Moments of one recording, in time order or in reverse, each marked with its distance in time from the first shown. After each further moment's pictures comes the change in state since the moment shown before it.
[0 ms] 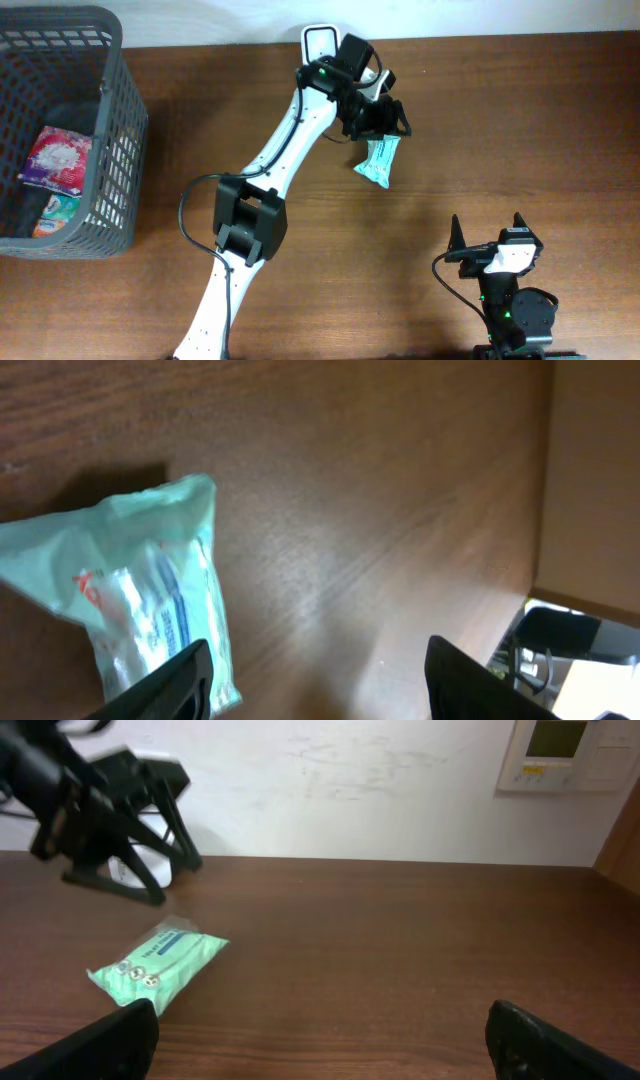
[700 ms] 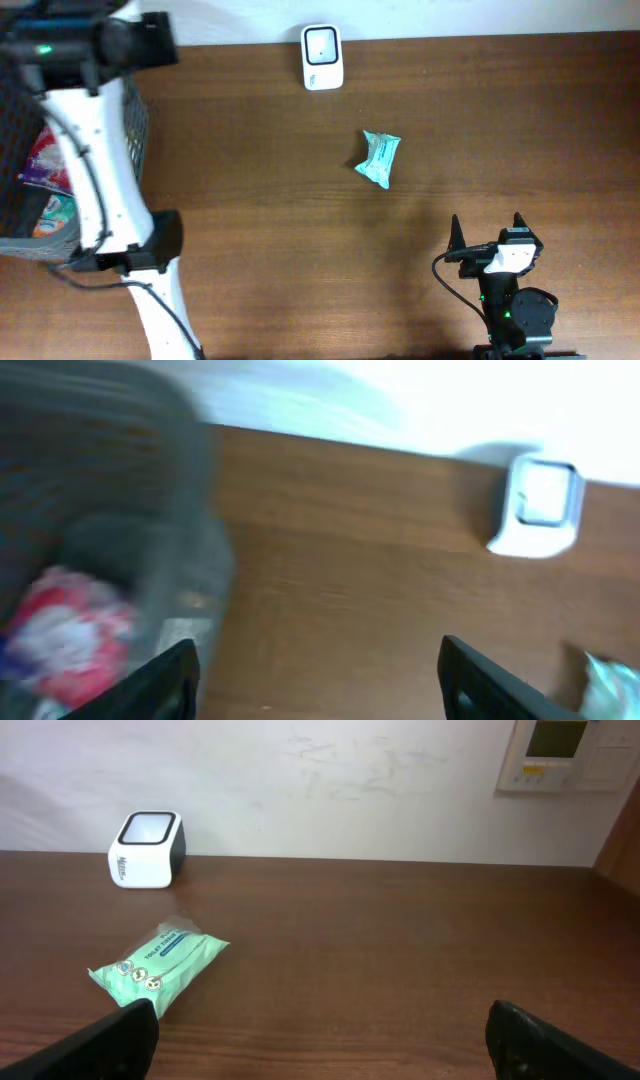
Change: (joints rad) left arm 0.536 -0.327 0.548 -0.578 -0.739 0.259; right arm 0.000 0.000 0.000 0.000 0.000 0.000
